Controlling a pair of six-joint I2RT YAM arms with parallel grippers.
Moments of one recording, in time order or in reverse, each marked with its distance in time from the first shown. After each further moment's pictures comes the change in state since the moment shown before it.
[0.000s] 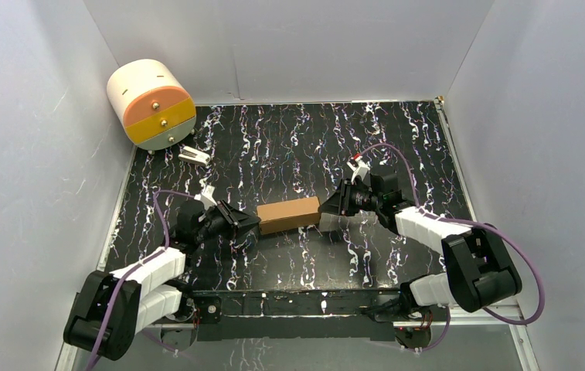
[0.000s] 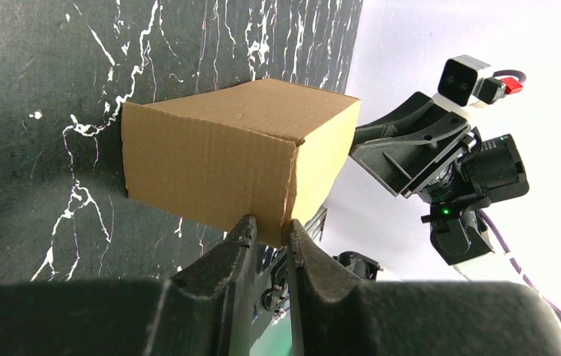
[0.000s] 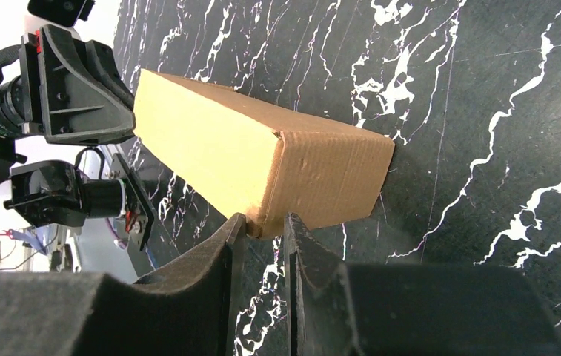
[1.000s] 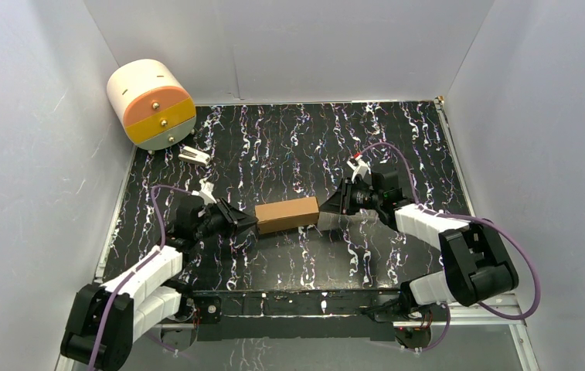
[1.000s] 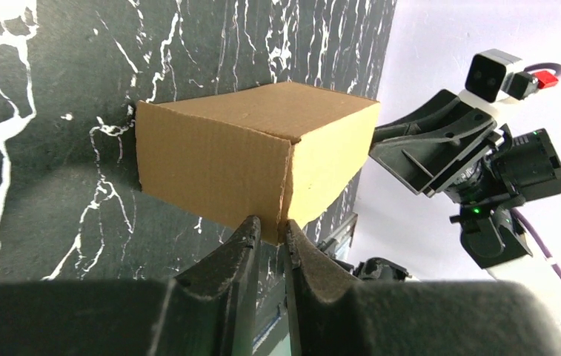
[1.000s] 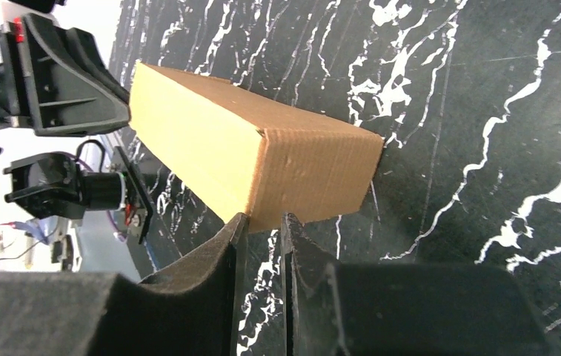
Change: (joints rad) left arm 0.000 -0.071 0.091 -0.241 -0.041 0.113; right arm -0.031 0.051 0.013 0.017 -0.058 -0.013
